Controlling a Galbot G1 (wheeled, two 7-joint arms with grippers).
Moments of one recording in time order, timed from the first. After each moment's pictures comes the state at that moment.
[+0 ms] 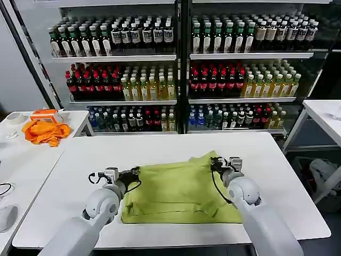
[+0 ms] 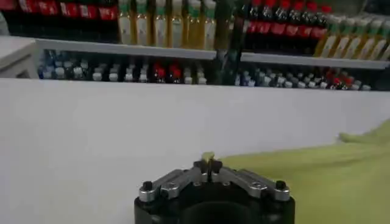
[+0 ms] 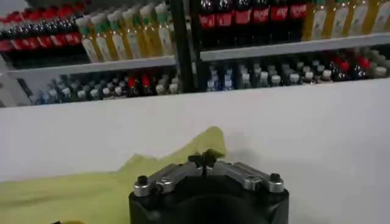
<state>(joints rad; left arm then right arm) 0.87 -1.03 -0.06 -1.71 -0.87 0.53 -0.38 -0.83 1.16 0.19 1.64 0.68 -0.57 0.26</state>
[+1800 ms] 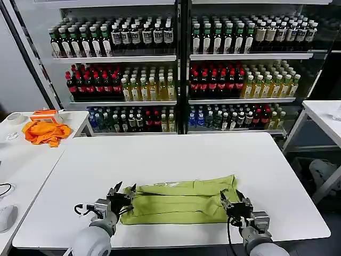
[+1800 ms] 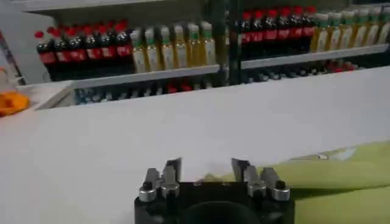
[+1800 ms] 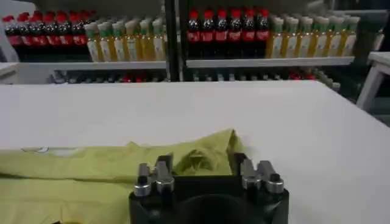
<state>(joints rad) 1.26 -1.02 -0.20 -1.99 -0.55 0.45 -0.40 -1.50 1.23 0.44 2.17 0.36 -0.52 0.23</state>
